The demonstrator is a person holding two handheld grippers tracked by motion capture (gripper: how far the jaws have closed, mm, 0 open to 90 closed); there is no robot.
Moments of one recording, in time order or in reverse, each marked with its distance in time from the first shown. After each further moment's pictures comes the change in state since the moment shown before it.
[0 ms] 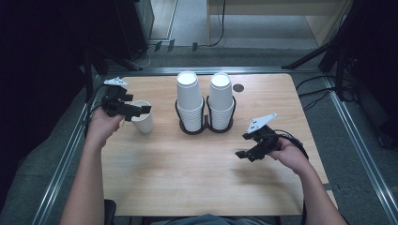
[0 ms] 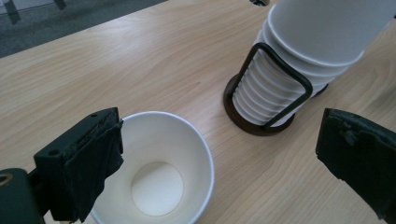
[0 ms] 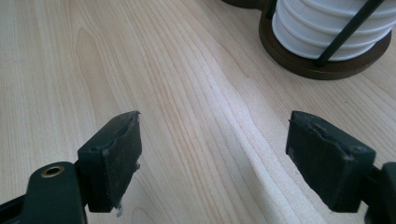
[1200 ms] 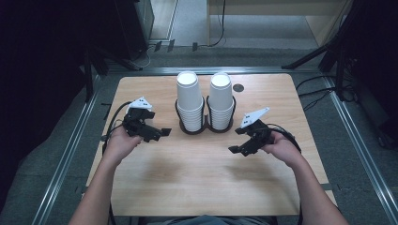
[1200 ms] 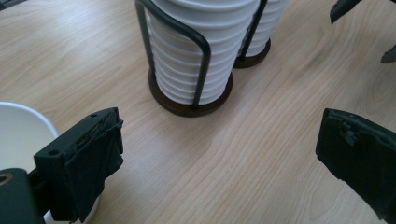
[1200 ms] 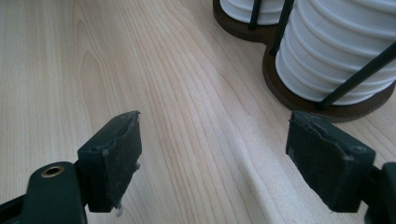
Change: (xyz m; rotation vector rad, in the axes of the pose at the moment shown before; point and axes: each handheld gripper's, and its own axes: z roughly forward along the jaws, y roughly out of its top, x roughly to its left) left arm -0.067 -0.030 0.032 0.040 -0.105 0.127; right arm -0.005 0.023 0.011 -0.032 0.036 -0.040
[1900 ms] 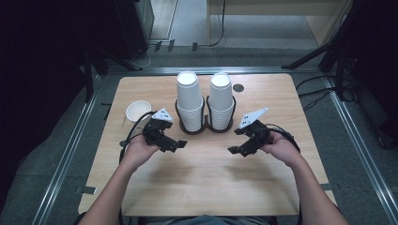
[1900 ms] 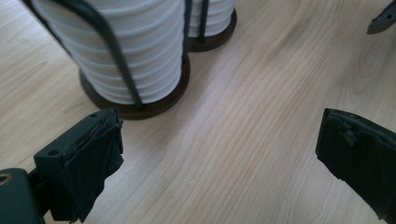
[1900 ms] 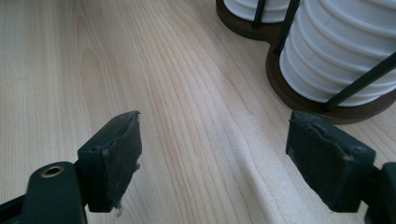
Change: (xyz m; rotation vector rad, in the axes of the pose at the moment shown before) left arm -0.032 -0.005 0.049 0.057 -0.079 0.072; right arm 0.001 0.000 0.003 0.014 0.002 -0.008
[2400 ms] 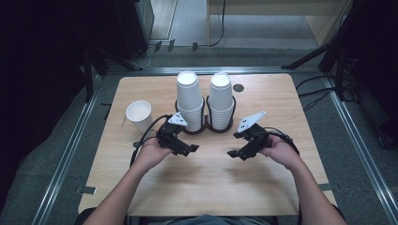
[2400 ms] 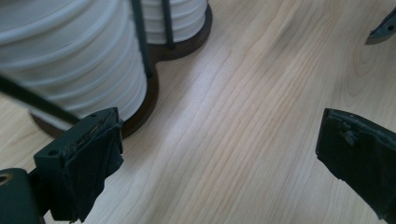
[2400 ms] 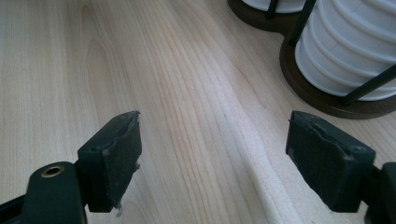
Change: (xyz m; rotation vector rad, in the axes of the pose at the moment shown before) left arm -0.022 0.012 0.031 0.024 -0.019 0.064; right arm 0.009 -0.004 0.005 0.022 0.004 -0.011
